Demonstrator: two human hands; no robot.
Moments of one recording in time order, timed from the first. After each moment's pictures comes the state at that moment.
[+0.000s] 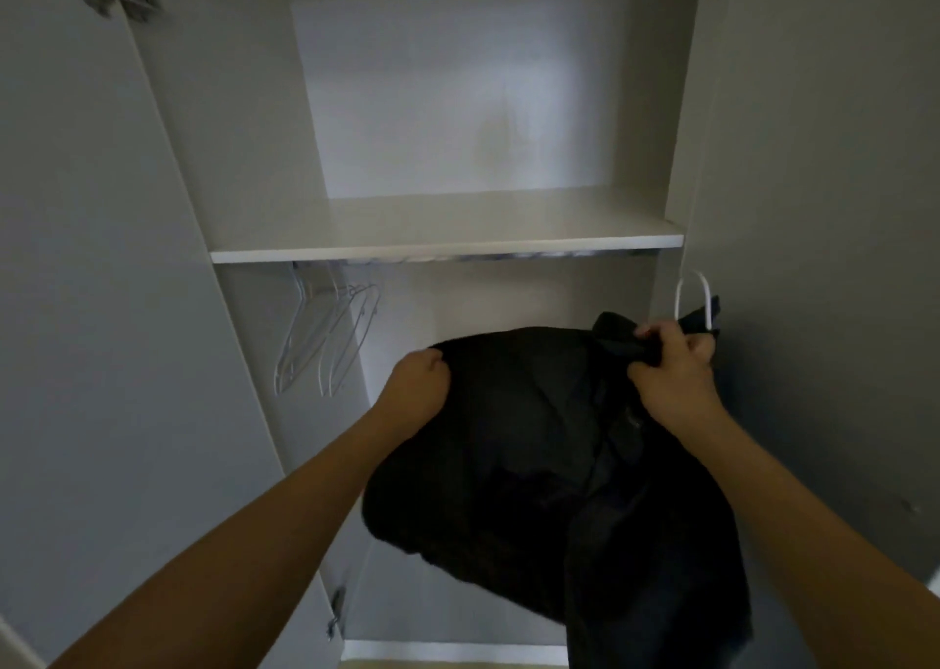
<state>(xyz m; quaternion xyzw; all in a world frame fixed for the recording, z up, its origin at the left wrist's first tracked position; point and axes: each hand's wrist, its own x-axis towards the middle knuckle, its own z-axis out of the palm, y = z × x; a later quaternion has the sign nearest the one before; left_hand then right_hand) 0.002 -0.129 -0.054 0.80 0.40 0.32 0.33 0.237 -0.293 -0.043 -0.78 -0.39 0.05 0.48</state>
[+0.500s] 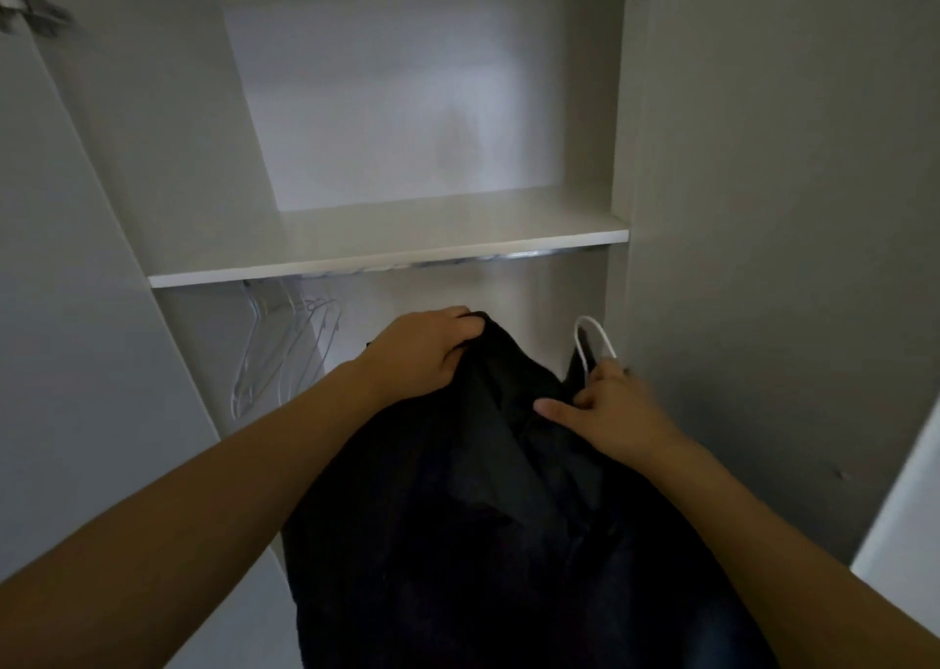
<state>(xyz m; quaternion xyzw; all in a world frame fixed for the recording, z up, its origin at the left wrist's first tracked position) 0.038 -0.137 0.008 0.97 0.07 0.23 -0.04 0.225 -0.309 -0.063 -0.83 -0.49 0.09 0.26</state>
